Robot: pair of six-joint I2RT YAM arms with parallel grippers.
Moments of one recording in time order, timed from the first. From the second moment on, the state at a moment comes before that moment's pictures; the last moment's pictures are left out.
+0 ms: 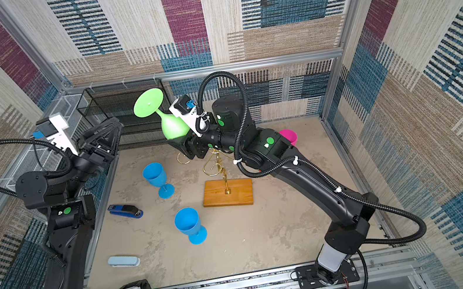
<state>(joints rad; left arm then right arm) 0.07 1.09 1.21 0.50 0.86 -0.67 0.83 1.61 2.01 -0.57 -0.19 -0.12</state>
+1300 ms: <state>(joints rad) -0.09 1.14 1.12 0.69 0.95 0.38 0.83 1.69 2.06 -0.83 -0.27 -0.05</state>
